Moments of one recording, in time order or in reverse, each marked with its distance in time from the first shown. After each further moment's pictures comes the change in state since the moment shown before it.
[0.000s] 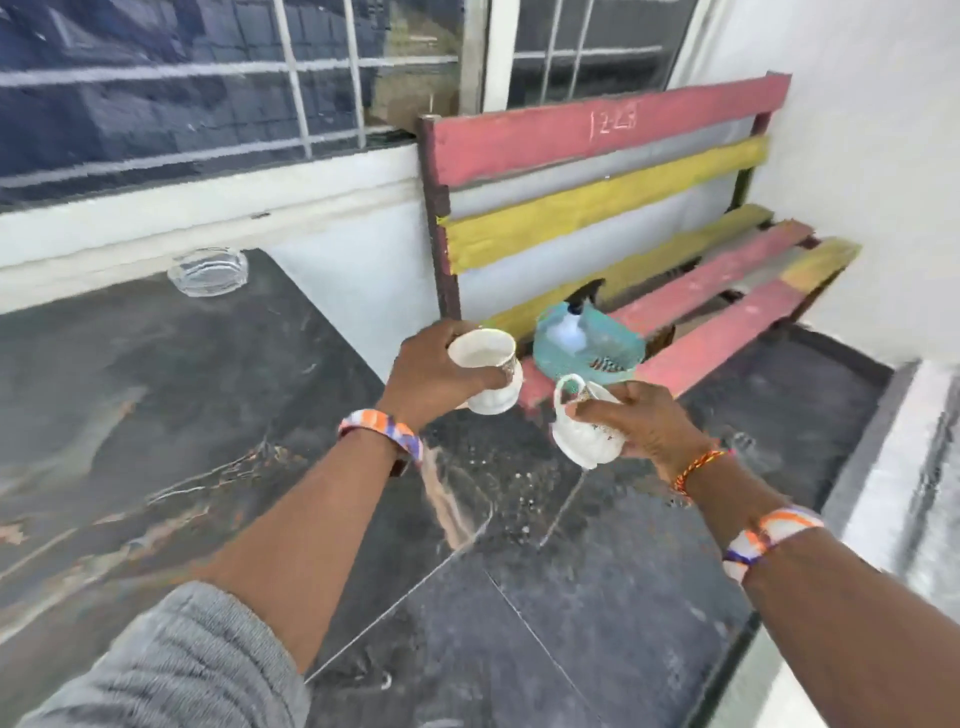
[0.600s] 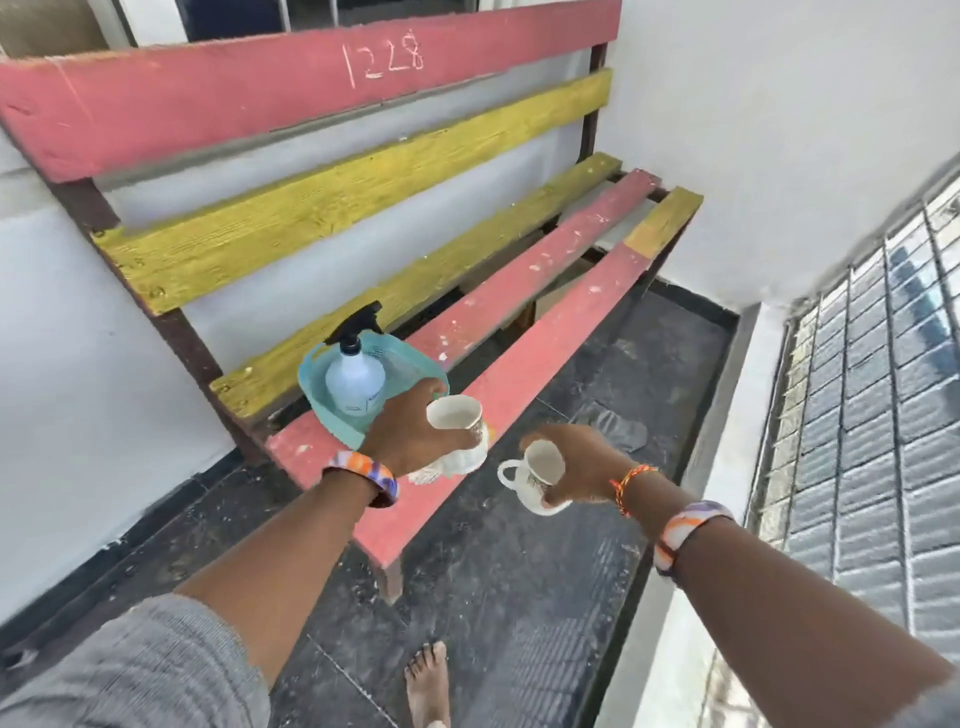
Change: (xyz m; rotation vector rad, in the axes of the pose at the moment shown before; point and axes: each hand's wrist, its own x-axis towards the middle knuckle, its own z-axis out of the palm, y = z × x) left_hand 0.209 0.071 0.316 0.117 -0.420 -0.034; right_hand 0.214 0.102 -0.246 -0.801 -0.189 -0.037
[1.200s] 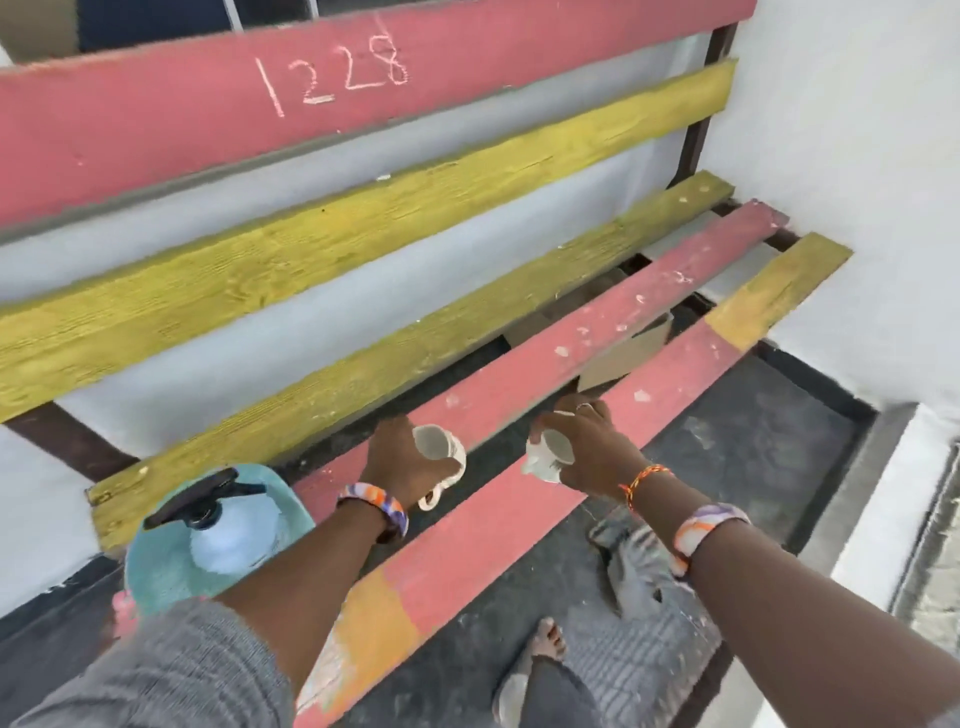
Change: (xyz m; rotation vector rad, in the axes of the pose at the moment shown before) left_hand 0.310 0.042 0.057 0.009 0.270 -0.402; right_hand 0.314 0.145 -0.163 -0.116 0.004 -0.230
